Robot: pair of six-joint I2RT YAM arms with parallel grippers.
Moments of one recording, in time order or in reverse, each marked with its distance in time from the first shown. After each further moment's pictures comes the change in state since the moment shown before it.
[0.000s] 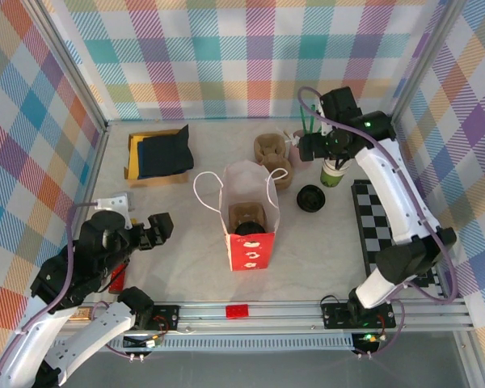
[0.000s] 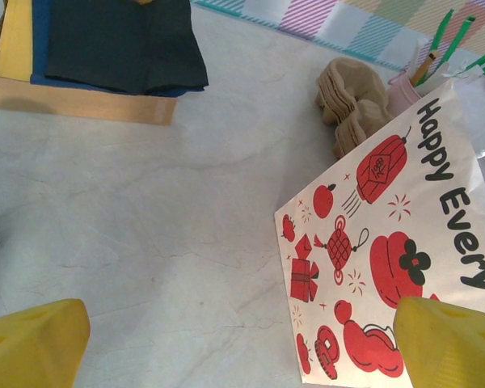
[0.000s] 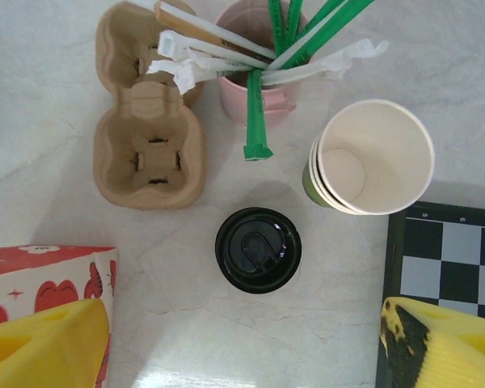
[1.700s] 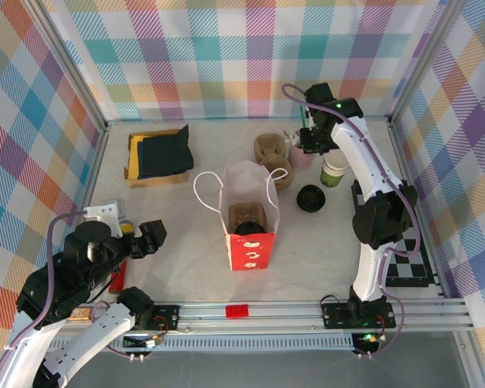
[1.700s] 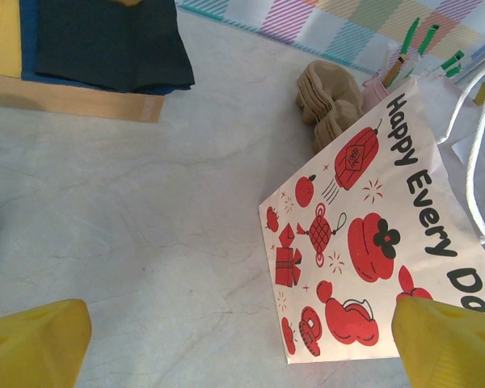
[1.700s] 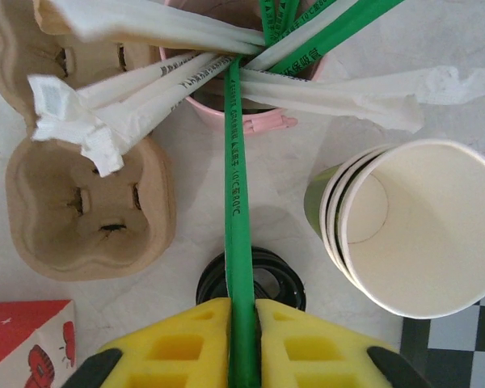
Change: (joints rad) left arm 0.000 -0.073 0.029 -0.060 0.036 -0.003; right arm -0.050 0.325 0.165 -0.001 0.003 0.000
